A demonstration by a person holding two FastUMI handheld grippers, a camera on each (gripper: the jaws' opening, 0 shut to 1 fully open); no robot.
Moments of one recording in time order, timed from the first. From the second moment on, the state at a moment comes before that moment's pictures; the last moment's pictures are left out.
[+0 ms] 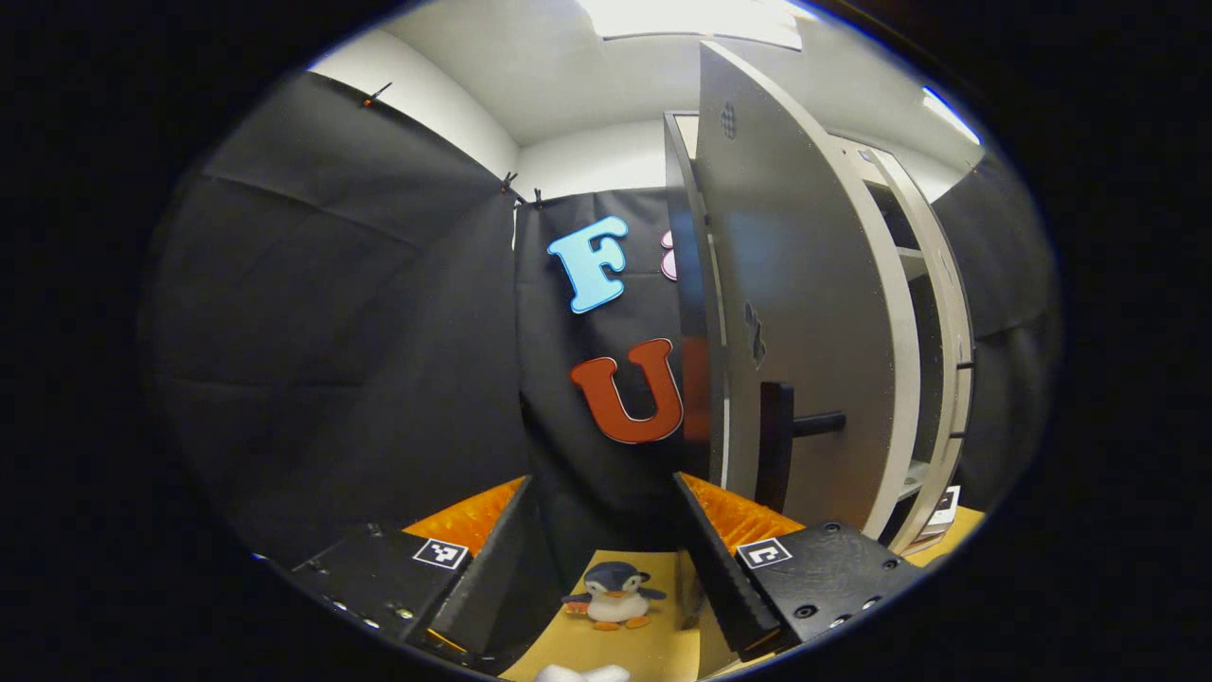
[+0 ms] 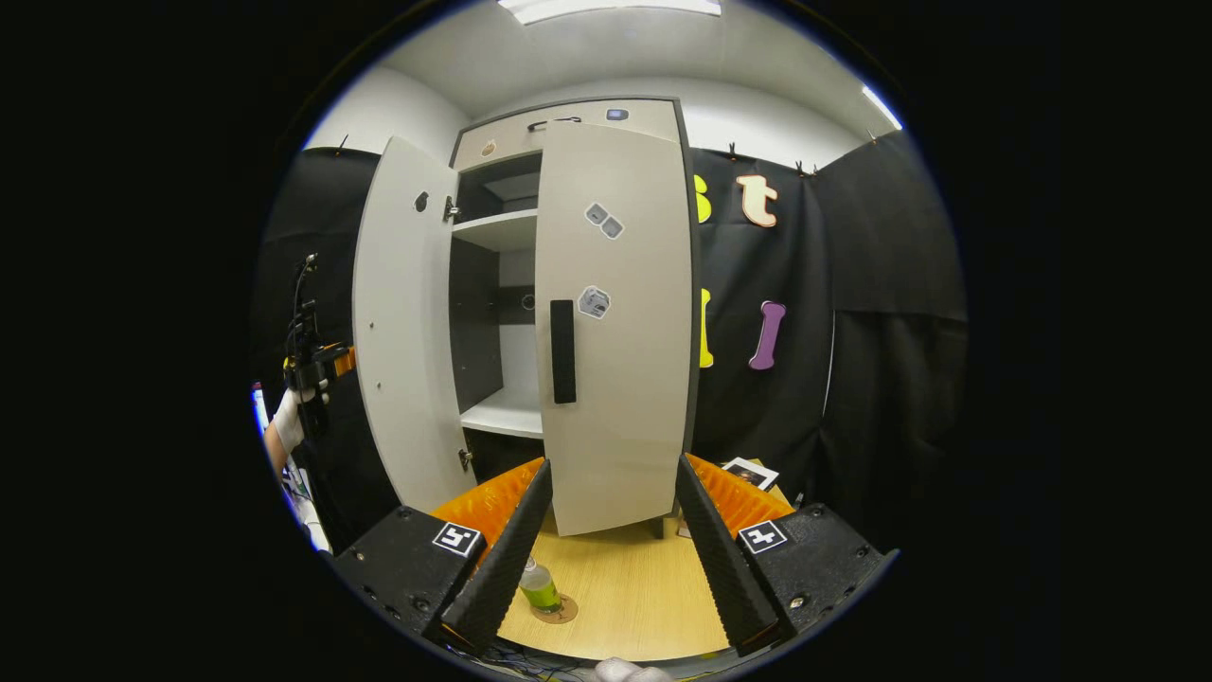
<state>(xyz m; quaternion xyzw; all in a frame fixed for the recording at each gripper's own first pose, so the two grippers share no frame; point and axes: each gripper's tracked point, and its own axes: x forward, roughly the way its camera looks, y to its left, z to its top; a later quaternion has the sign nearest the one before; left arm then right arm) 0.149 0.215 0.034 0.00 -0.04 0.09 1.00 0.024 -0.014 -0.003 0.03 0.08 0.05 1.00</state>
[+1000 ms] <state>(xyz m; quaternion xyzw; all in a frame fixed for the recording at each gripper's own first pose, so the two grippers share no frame) 0.185 0.067 0.042 -0.03 -0.03 -0.01 1.00 0.019 -0.052 0.001 0.03 0.07 0.03 1.00</state>
